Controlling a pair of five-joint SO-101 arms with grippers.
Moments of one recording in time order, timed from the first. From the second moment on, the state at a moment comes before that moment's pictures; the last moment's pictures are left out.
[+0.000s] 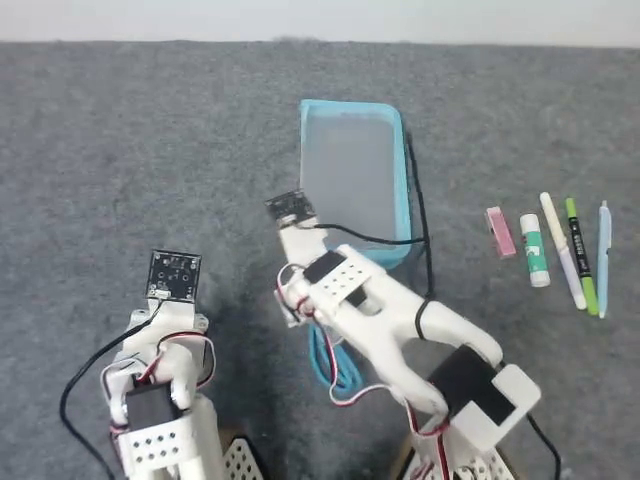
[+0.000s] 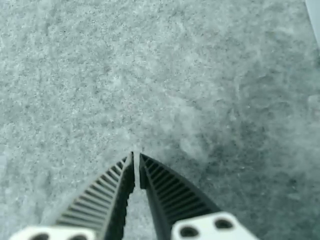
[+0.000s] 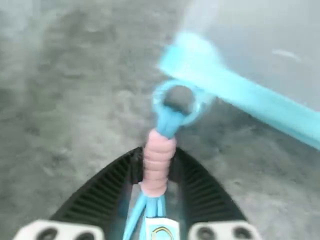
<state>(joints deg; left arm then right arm) -20.9 -102.7 97.2 70.2 -15.0 -44.9 4.7 33.4 48.5 -18.3</state>
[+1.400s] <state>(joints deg) -21.1 -102.7 97.2 66.1 -15.0 -38.9 -23.8 44.9 54.1 12.1</state>
